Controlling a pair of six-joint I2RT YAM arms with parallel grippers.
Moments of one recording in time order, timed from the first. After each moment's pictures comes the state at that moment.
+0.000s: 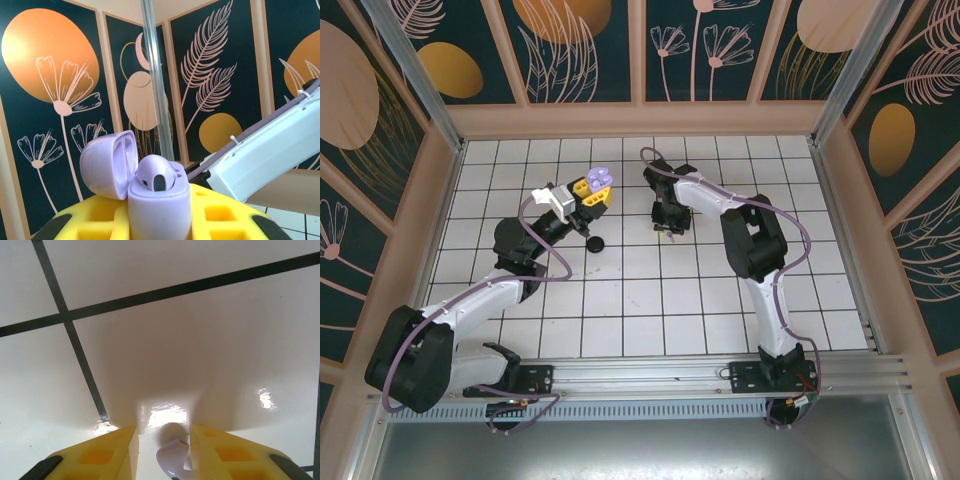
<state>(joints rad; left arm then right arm) -0.46 1.24 0.58 1.10 0.51 -0.08 0.57 2.23 1.76 -0.98 0.03 0.72</state>
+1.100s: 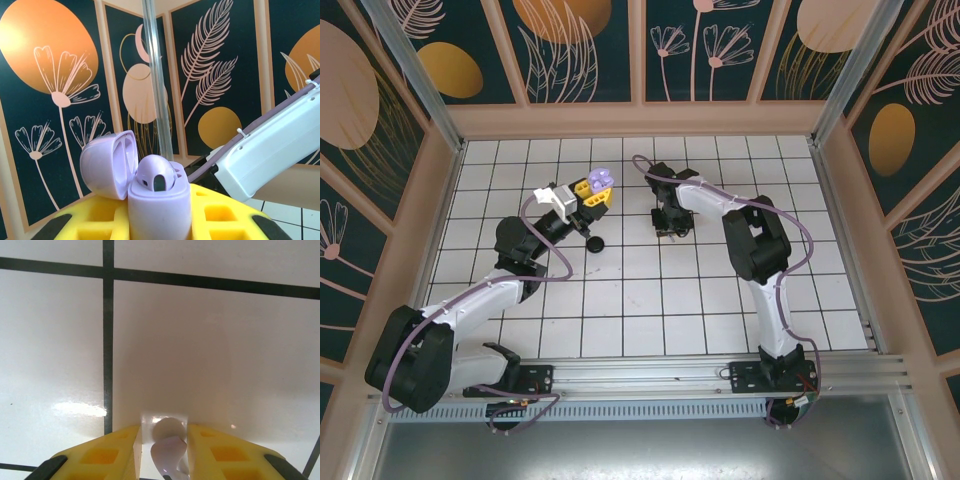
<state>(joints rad) -0.46 1.24 0.58 1.06 0.51 -0.08 0.57 2.19 1.69 -0.91 0.02 0.41</state>
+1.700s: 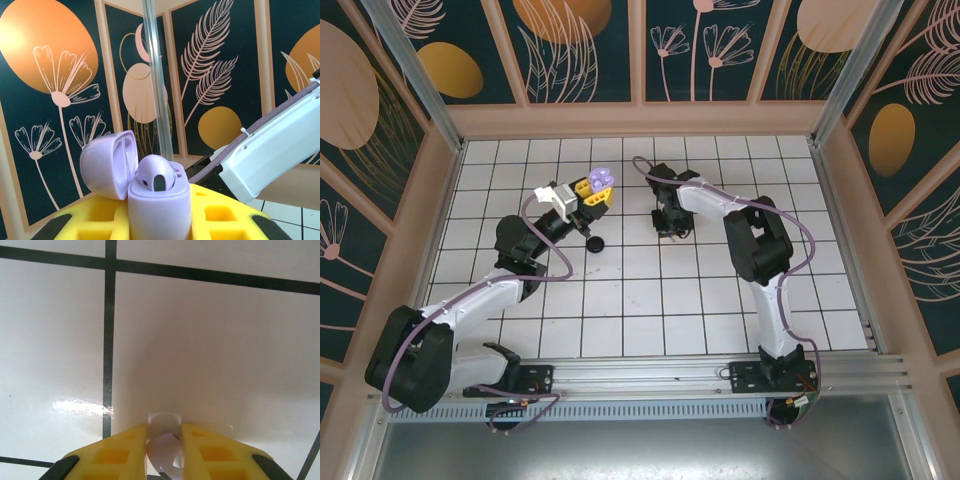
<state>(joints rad) -0.46 1.24 0.59 1.05 0.52 -0.08 0.57 2.18 1.66 -0.89 0.01 0.39</state>
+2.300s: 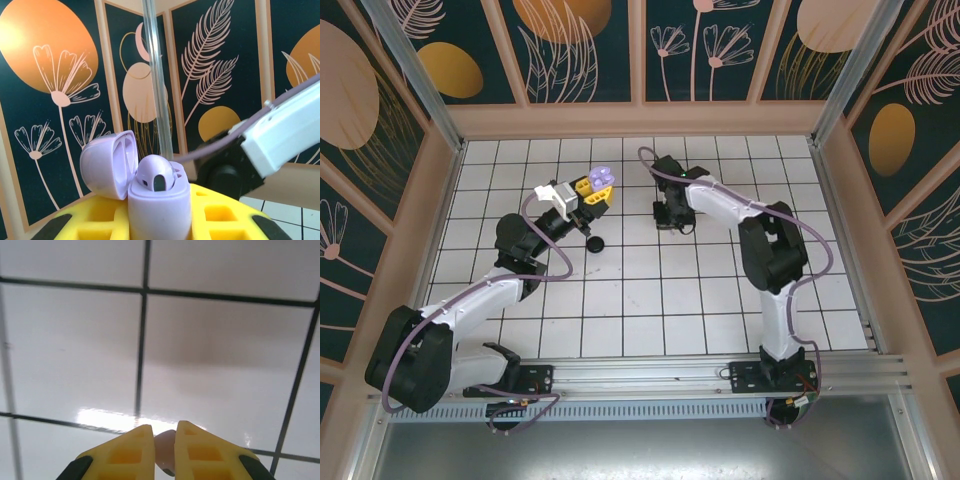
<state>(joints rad) -0.46 1.24 0.60 1.03 0.52 -0.08 0.57 2.02 1.61 -0.85 -0.01 0.43</state>
